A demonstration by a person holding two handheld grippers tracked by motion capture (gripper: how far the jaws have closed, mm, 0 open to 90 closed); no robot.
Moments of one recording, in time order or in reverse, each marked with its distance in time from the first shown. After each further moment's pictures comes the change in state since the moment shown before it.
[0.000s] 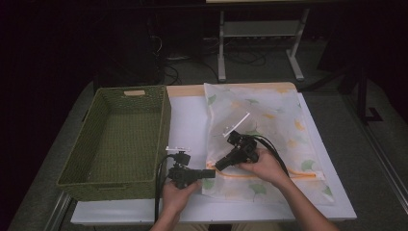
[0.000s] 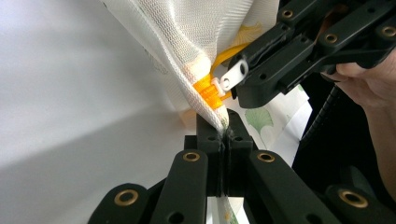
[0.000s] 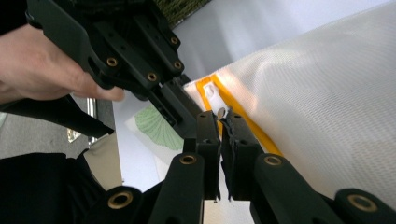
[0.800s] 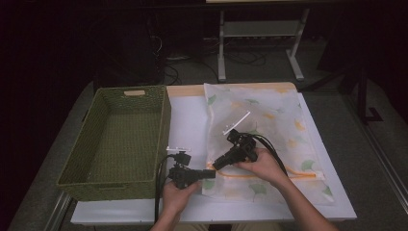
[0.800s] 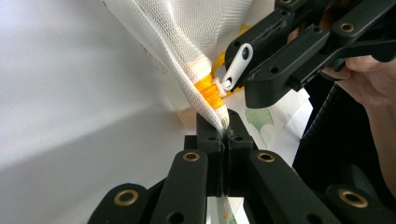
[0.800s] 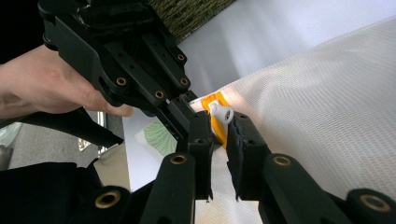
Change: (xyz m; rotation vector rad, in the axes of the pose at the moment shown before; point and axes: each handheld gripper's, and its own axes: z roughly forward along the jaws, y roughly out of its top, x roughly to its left) left arm -0.001 0.000 0.000 0.007 0.005 0.007; right arm -0.002 0.002 0.000 -0.039 0.040 0.019
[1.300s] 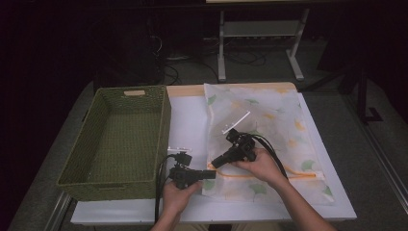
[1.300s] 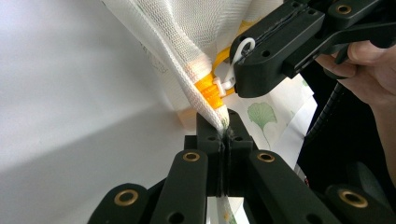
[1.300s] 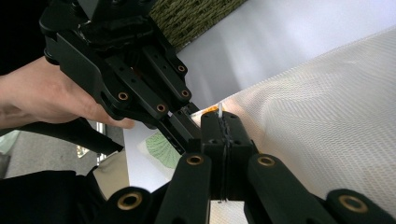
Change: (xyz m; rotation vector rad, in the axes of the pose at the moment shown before) left arm -0.002 0.000 0.000 0.009 0.017 0.018; right arm 0.003 0.002 0.002 -0.023 -0.009 0.001
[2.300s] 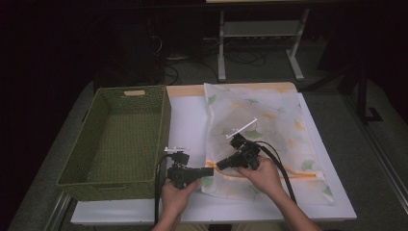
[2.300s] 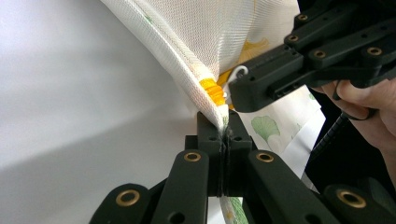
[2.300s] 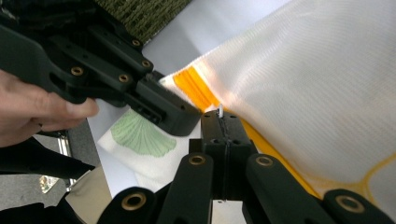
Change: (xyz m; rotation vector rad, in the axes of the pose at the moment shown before) left arm -0.006 0.001 -0.008 -0.063 0.044 0.005; right arm 0.018 -0.020 -0.003 -0.045 -0.193 0.119
